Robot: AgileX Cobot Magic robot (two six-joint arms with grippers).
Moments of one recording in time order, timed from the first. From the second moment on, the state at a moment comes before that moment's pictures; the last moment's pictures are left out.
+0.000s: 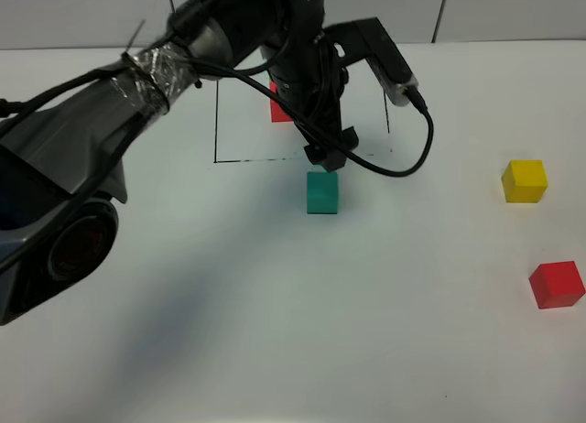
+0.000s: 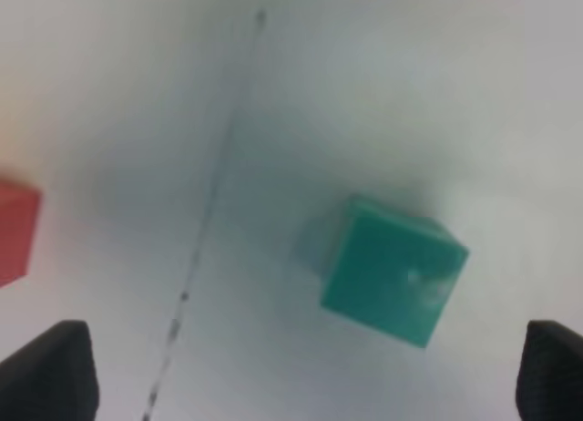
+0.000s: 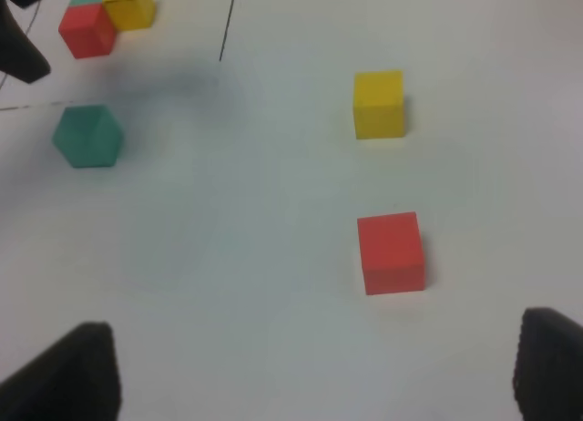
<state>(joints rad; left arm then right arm) -0.61 2.36 -2.26 0.00 1.19 0.55 -0.02 0.01 -0.50 0.11 1.05 0.00</state>
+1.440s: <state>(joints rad) -0.19 1.35 -1.24 0.05 1.05 0.09 -0.02 0.01 -0.50 0.11 1.05 0.01</state>
